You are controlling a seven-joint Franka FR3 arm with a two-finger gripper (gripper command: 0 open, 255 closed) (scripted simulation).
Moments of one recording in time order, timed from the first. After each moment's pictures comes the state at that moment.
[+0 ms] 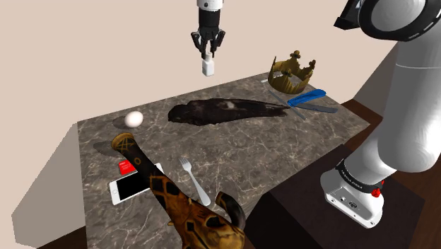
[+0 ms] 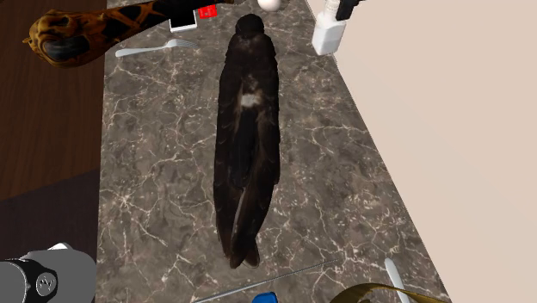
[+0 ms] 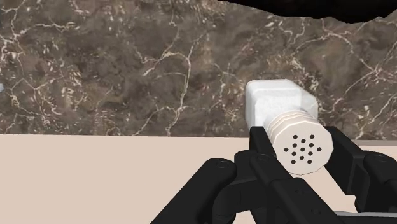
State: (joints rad) arm 0.14 0.46 0.19 -1.31 -0.08 1.75 0.44
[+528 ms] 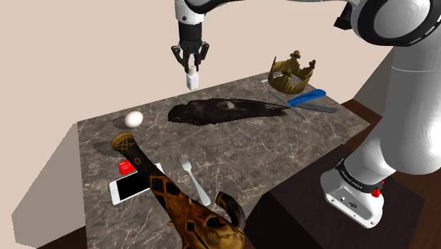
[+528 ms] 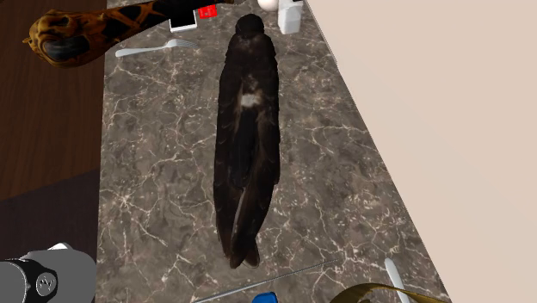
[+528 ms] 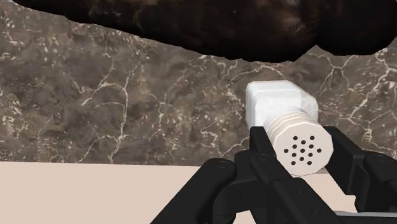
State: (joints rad) arm 0.26 0.49 0.23 -1.32 -0.10 1.79 0.60
